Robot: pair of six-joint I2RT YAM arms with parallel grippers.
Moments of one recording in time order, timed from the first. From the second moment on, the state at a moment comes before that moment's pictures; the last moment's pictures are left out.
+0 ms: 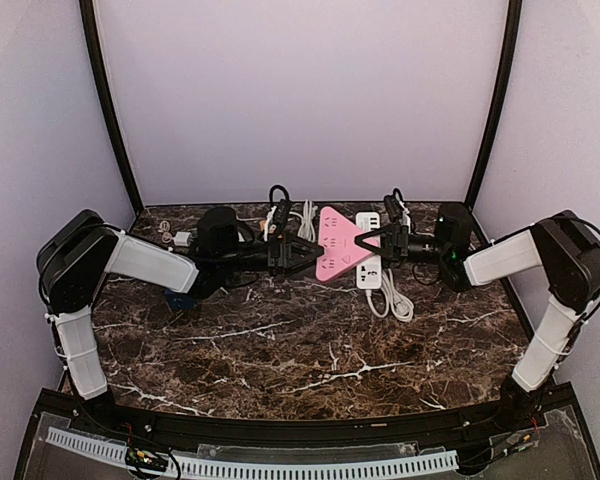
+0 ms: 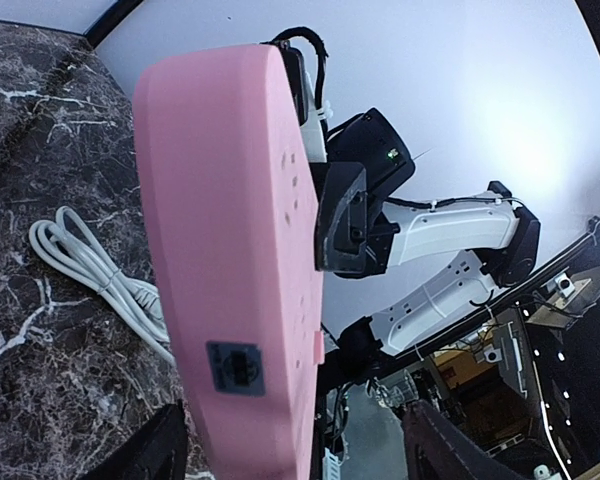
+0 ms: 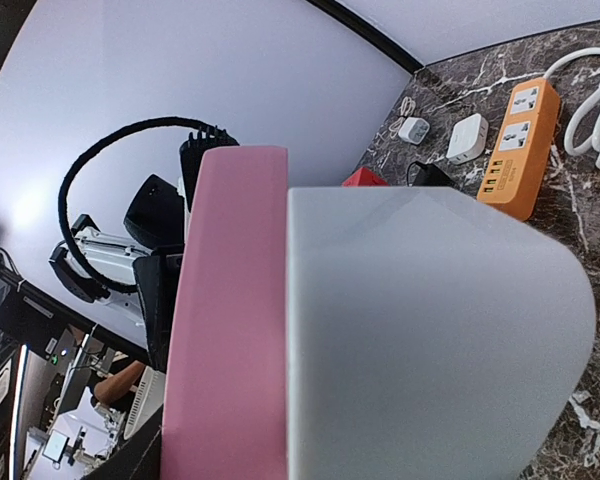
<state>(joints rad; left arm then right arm) -0.70 1.90 1.02 0.85 0.81 -0.94 0.40 1.72 0.77 0.90 -1.02 0.93</state>
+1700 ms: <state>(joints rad) -0.71 2.00 1.04 1.03 0.85 -1.12 0.42 1.75 0.78 0.99 -1.06 1.03</state>
